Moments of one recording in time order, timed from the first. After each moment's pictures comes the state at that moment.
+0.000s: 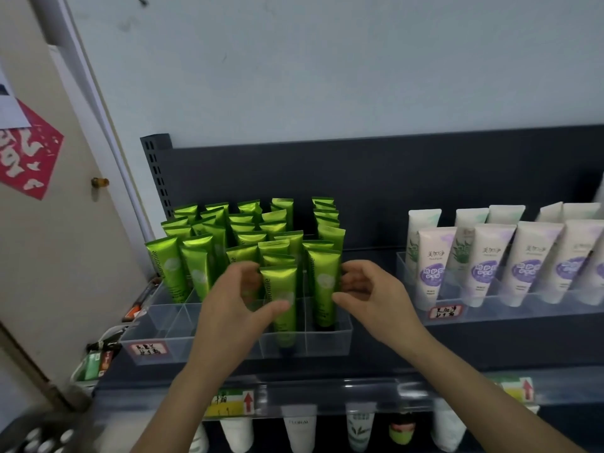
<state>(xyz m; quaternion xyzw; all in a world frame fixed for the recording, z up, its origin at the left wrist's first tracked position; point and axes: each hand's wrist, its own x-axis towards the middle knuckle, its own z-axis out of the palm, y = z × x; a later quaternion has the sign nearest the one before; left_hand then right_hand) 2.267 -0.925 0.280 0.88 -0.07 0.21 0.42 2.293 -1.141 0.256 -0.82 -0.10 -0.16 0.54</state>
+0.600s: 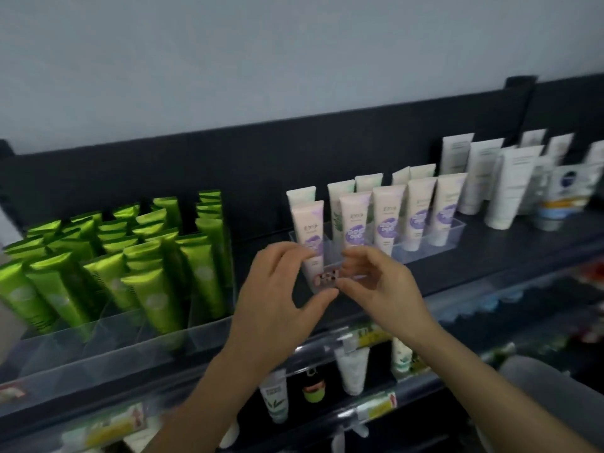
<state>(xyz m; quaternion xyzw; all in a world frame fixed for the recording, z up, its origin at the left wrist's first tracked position) 2.234 -1.083 0.285 0.83 -0.36 0.29 0.31 2.209 -1.260 0.258 -0.80 -0.02 -0.25 0.54</state>
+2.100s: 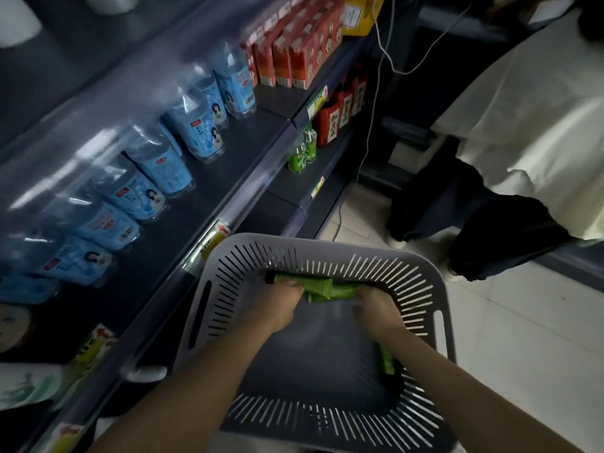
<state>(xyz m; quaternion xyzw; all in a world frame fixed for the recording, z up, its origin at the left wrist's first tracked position) 2.128 -1.558 -0.101 0.71 -0.65 -0.24 -0.08 1.937 -1.635 -0.099 -0.76 0.55 0.11 0.33</state>
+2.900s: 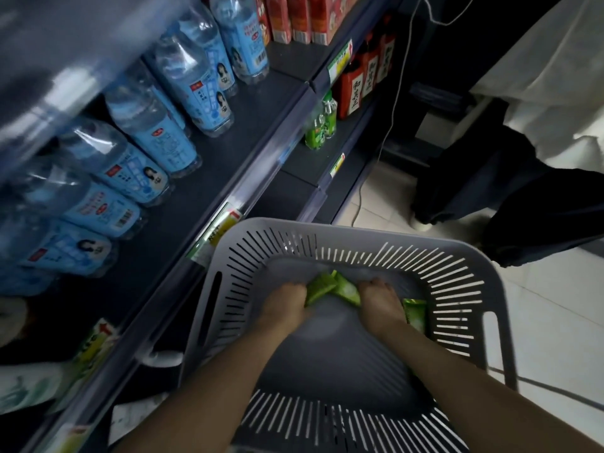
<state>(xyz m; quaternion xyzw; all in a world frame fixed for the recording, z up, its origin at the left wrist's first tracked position) 2.130 -1.550 -0.160 0.78 -0.52 -0.34 -0.05 1.963 -1.630 -0.172 -0.81 0.49 0.20 0.24</state>
